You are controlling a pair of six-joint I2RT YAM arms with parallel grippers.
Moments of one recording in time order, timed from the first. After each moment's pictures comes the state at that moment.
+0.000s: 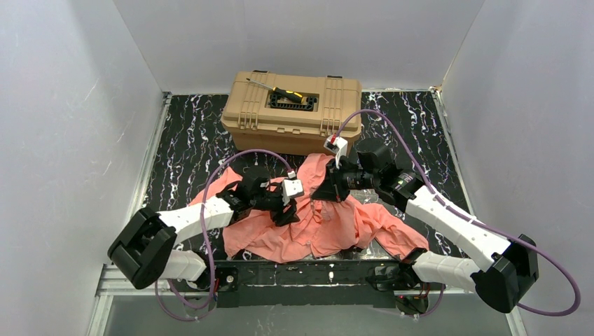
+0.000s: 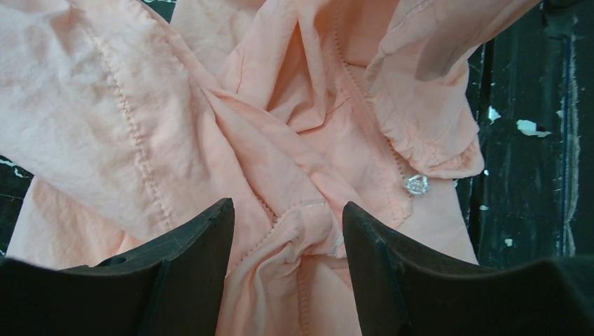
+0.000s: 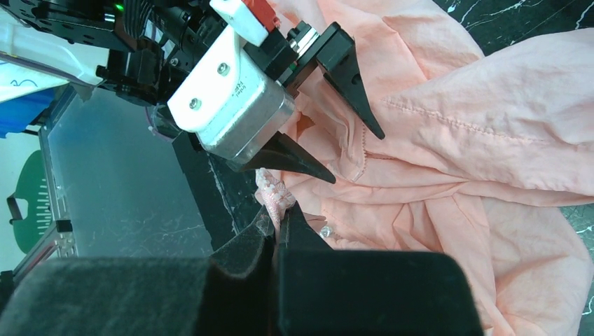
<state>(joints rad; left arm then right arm) -0.70 1.30 0.57 0.07 0.61 0.34 0.73 1.10 0.91 -0.35 -0.59 0.30</state>
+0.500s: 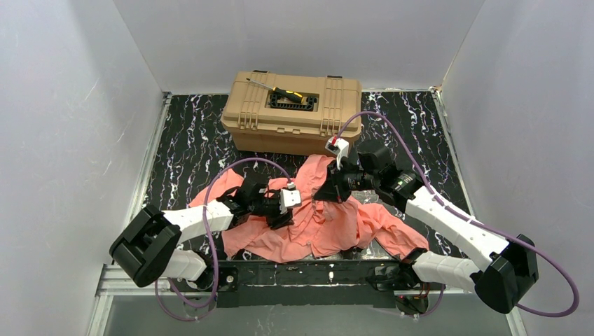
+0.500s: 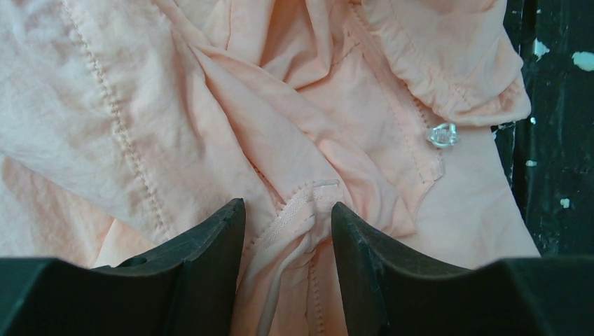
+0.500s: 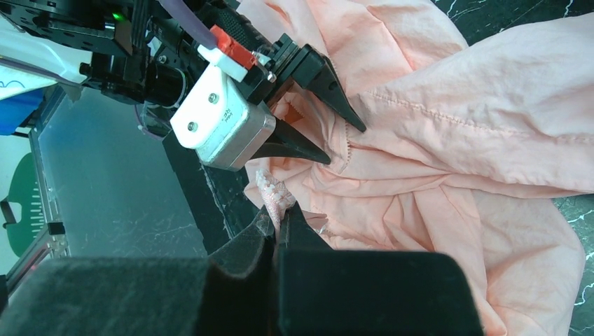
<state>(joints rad) -0.71 1.33 0.50 0.11 0.59 0.48 0.71 1.10 0.89 -0.35 -0.58 0.28</state>
